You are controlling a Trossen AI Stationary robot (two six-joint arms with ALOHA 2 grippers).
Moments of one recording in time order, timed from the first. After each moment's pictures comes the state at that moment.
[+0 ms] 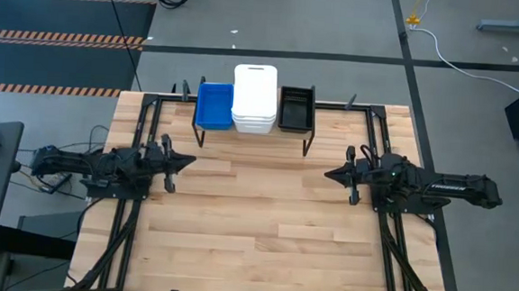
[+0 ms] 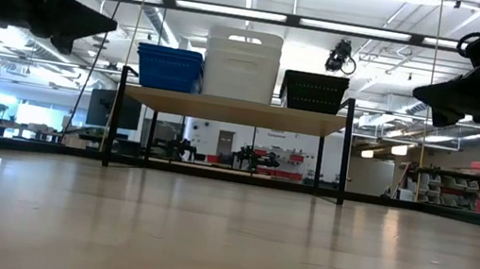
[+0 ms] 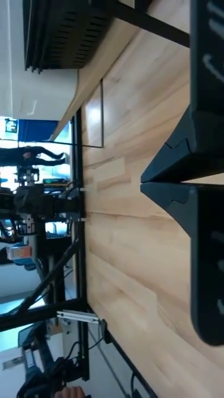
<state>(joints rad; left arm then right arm) -0.07 0.11 0.01 0.15 -0.34 -0.04 -0.13 0.15 0.01 0.06 -0.12 0.00</state>
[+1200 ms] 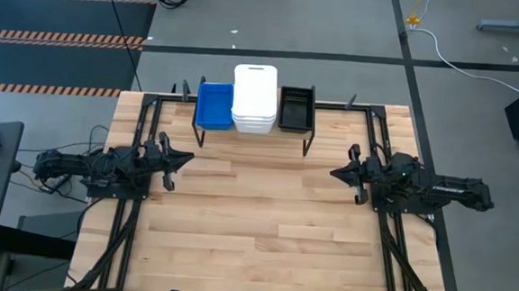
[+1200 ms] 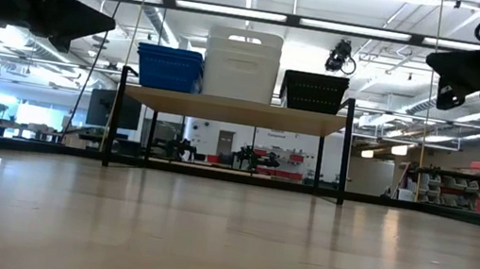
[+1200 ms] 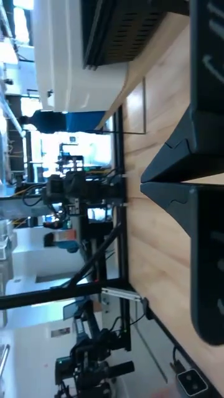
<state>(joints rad) -0.04 0.02 0.01 0.10 -0.34 -0.01 -0.13 0.02 0.01 0.12 -0.18 0.05</state>
